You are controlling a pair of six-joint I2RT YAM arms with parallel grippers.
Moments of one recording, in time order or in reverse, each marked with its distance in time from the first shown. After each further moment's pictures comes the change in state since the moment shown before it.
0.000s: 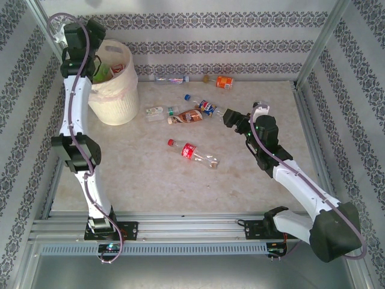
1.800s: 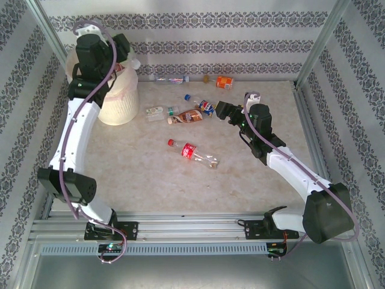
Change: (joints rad) left arm -0.194 -0.394 -0.404 0.136 0.018 0.410; right arm 0.007 0.165 0.137 0.035 -0.107 0.011
